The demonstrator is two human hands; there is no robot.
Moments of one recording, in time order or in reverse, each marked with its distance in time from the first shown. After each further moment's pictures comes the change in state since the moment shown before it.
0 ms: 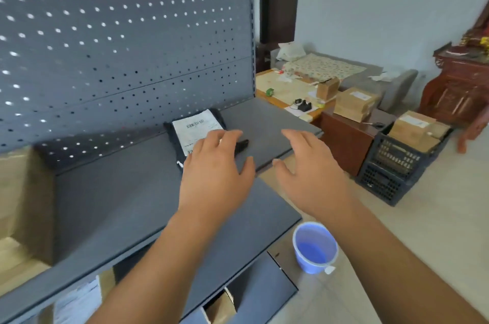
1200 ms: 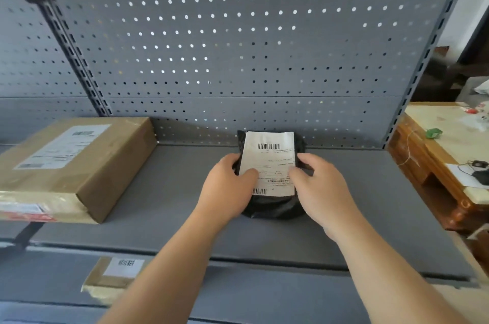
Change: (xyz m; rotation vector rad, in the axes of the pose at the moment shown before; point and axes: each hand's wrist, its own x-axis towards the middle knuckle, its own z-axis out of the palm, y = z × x) left_hand 0.076 -0.065 0.026 -0.347 0.246 -0.897; right_hand 0.181 -0.023 0.108 0.653 -0.507 -0.130
